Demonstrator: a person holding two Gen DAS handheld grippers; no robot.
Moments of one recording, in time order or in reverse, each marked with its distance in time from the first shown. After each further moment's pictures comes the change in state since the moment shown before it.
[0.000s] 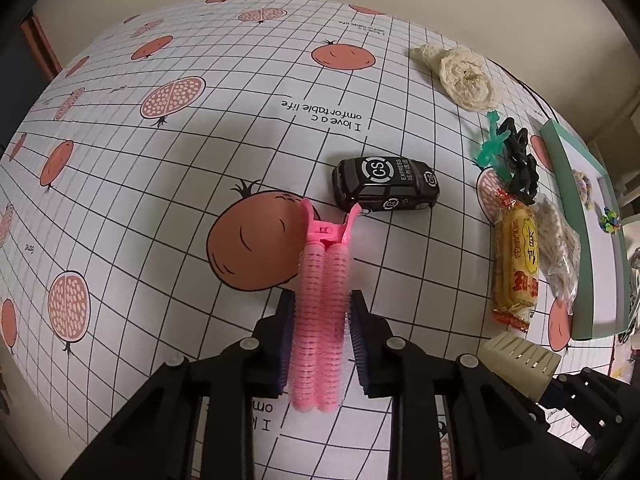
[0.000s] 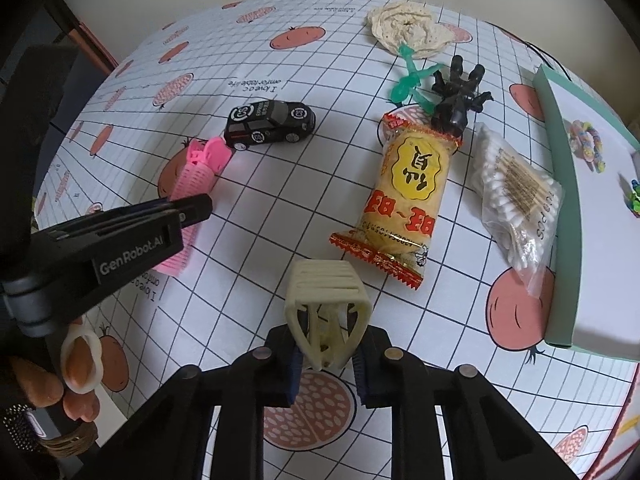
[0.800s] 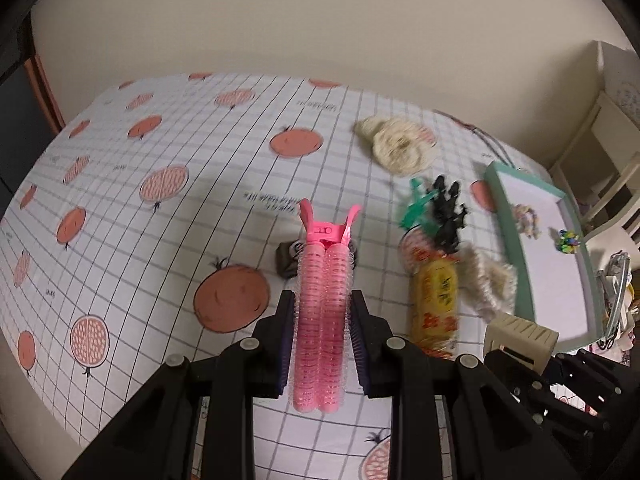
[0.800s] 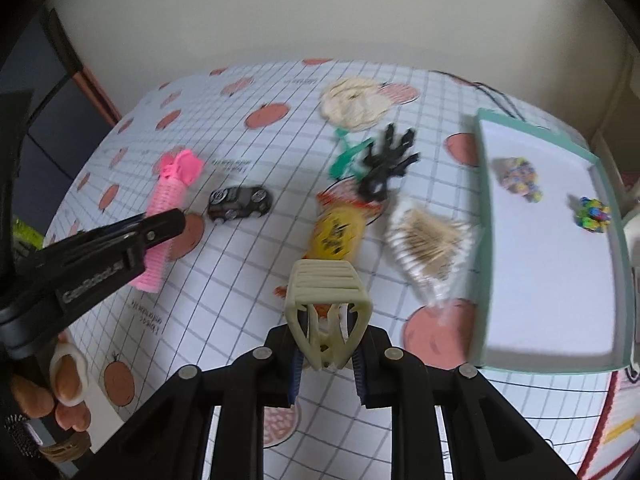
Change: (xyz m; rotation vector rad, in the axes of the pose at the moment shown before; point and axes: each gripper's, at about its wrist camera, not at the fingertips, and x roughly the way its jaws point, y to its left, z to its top) left arm -0.066 -0.053 0.012 0.064 -0.216 -0.030; right arm -0.055 -0.042 0.006 0.075 -0.210 -0.013
